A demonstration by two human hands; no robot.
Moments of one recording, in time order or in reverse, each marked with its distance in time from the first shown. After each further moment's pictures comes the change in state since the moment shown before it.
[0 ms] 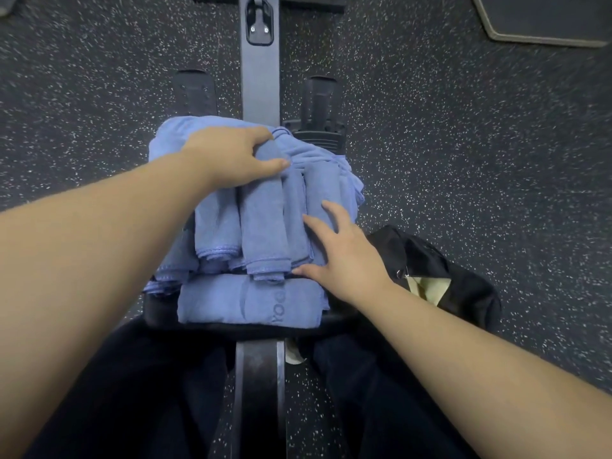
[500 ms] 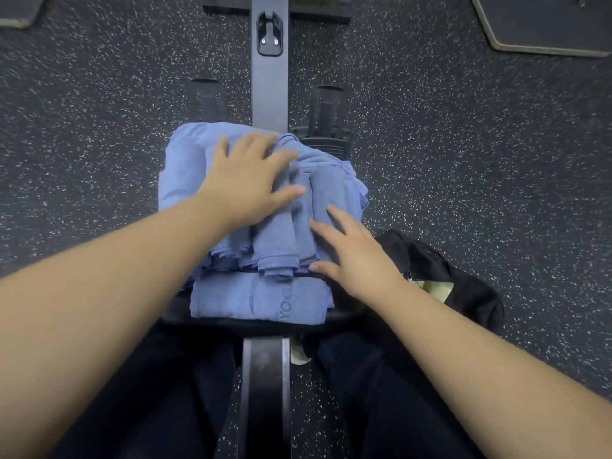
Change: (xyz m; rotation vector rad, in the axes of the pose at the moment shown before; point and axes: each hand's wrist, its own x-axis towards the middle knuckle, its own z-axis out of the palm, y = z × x) left_hand -0.042 0.016 0.015 0.101 0.141 0.118; right_hand -0.003 0.003 -0.010 -0.007 -0.073 -0.037
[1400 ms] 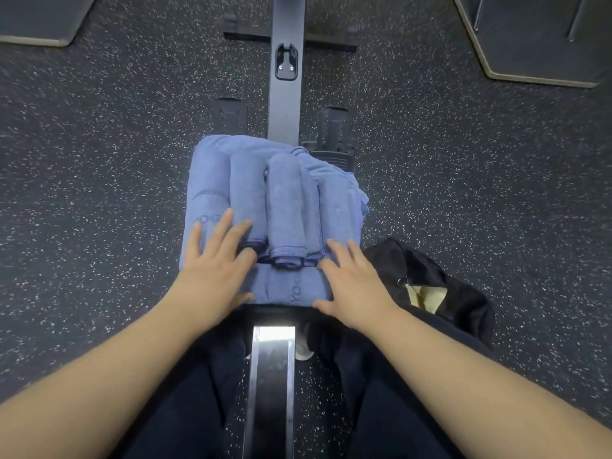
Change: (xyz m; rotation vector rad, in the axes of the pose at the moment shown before) left_hand -0.149 -0.003 0.031 0.232 0.131 0.076; right_hand -0.050 -0.033 0.008 -0.268 -0.137 0.001
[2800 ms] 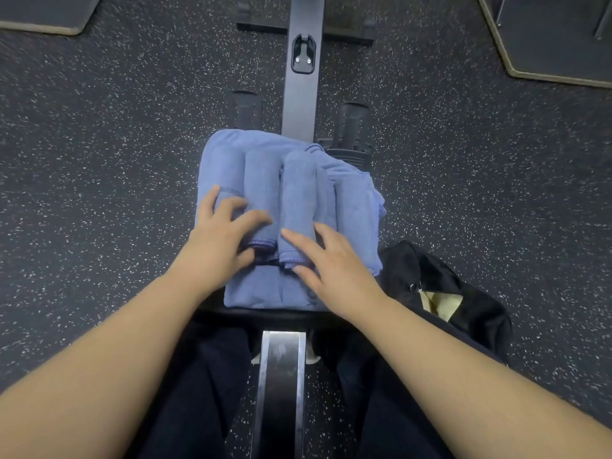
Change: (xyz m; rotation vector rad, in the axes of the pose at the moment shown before) left_hand 0.035 -0.033 0.005 -0.500 -0.032 -0.218; right_hand 0.041 -0.031 0.000 0.325 0.329 -0.223
